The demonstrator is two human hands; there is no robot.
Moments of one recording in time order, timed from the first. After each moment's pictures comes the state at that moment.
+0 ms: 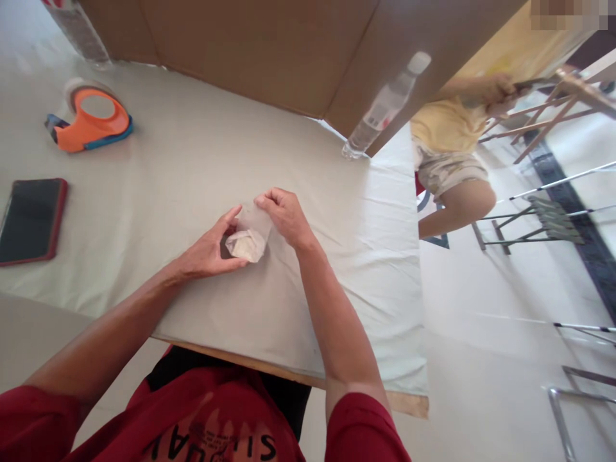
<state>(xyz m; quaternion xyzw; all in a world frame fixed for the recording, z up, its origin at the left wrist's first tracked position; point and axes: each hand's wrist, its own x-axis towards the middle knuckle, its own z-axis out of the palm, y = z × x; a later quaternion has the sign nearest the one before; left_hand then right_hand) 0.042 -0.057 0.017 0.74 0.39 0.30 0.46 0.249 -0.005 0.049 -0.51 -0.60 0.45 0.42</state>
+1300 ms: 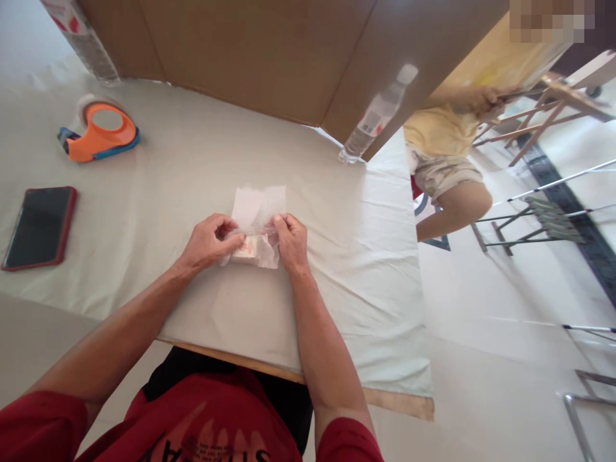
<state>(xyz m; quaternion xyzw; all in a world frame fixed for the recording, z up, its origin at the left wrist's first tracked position) 0.052 -0.046 0.026 0.64 0.55 0.39 0.37 0.240 -0.045 0.015 -0.57 -0.43 0.45 0.54</state>
